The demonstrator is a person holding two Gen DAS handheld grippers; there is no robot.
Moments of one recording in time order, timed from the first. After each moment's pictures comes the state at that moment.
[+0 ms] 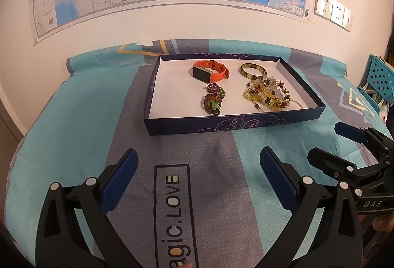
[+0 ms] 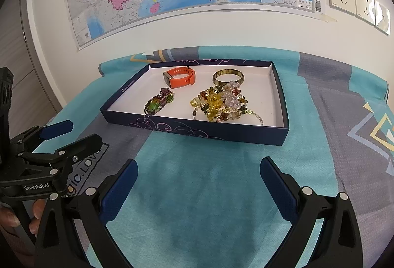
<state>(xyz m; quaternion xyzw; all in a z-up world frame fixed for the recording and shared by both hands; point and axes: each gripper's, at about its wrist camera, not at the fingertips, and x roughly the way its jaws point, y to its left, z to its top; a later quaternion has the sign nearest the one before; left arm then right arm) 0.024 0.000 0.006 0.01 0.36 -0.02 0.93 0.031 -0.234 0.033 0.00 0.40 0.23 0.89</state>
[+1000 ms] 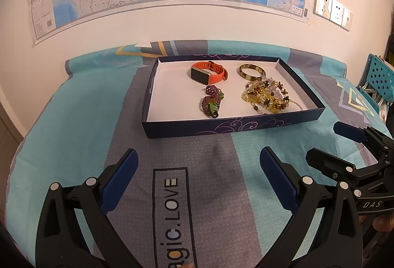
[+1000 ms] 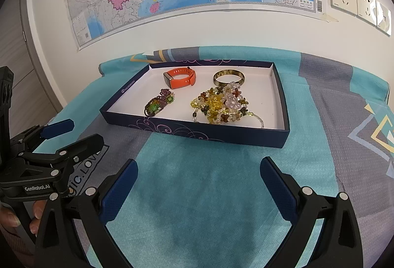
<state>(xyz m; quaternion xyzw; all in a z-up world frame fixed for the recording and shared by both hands) 0.027 -0.002 0.006 0.01 0.36 -0.02 0.93 0.033 -0.234 0.035 0.00 0.40 0.23 0.89</state>
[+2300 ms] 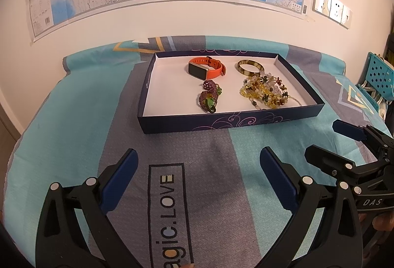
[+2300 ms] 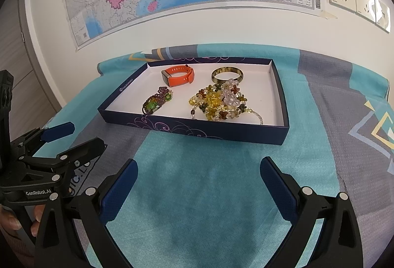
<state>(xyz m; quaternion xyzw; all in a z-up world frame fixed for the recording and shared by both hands) 0.026 -0.004 0.001 0.01 0.36 -0.02 0.93 0.036 -0.236 0.032 0.00 0.41 0.23 0.88</state>
